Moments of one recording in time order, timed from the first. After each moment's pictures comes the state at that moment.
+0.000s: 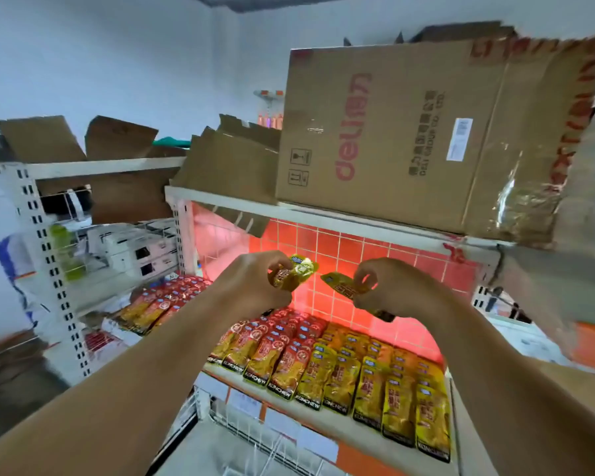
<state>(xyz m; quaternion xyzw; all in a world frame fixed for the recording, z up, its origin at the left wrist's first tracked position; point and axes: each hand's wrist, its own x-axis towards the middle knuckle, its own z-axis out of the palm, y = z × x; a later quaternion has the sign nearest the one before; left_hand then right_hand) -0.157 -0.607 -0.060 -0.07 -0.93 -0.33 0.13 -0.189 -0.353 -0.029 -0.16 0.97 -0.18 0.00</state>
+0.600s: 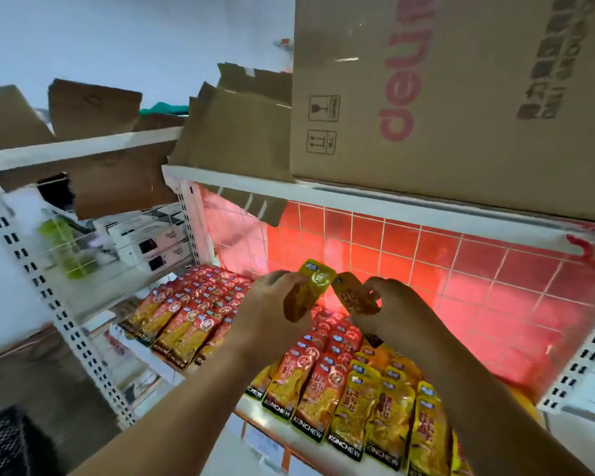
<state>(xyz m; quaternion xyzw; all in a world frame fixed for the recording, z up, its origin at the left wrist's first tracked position) -0.269 -0.625 -0.165 -0.07 -0.93 -0.30 0.22 -0.321 -0.398 -0.151 -0.16 0.94 -0.31 -0.02</state>
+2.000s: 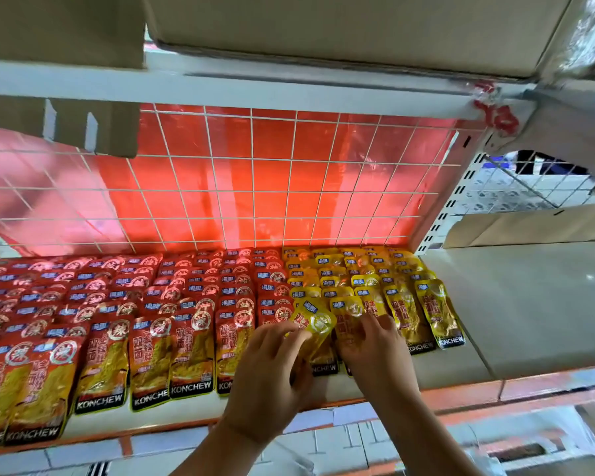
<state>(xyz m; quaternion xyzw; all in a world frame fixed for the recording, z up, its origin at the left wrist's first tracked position) -0.271 -0.620 -0.363 -0.39 -0.84 -0.35 0.15 -0.214 -0.426 -0.335 0.28 0.94 -0.19 -0.09</state>
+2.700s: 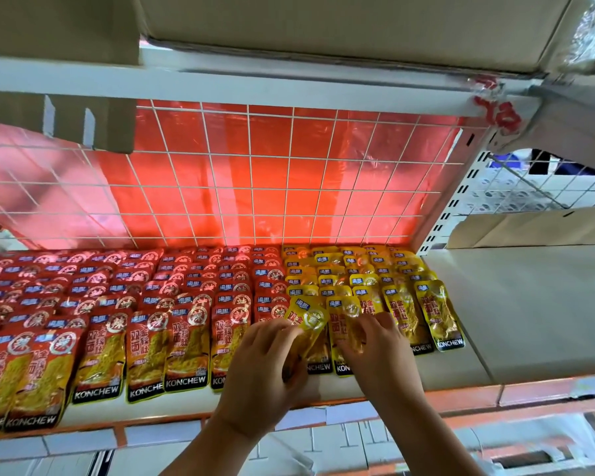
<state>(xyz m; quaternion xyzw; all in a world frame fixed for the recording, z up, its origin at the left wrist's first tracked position) -0.268 -0.617 -0.361 -0.37 -0.85 -0.35 0.15 -0.208 -0.413 -0.332 0.22 0.95 -0.19 -0.12</state>
